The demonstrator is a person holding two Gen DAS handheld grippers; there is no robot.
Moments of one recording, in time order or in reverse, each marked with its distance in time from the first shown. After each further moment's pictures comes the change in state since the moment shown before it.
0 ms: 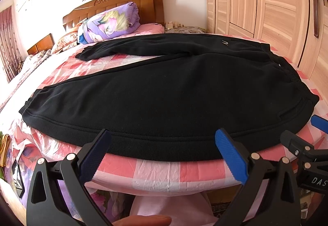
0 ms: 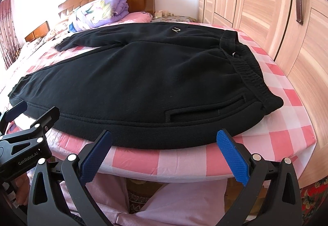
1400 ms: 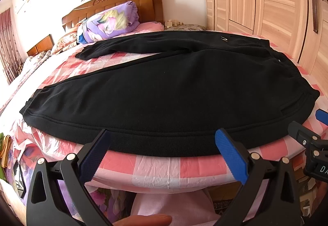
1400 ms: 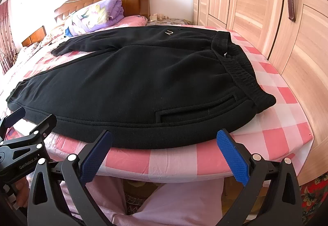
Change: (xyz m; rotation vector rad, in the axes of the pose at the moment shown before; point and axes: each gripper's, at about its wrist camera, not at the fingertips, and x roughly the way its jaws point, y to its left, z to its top) left arm 0.000 -0.004 -0.008 0.020 0.008 0.009; right arm -0.005 -0.009 -0.004 0.023 -0.024 -0.022
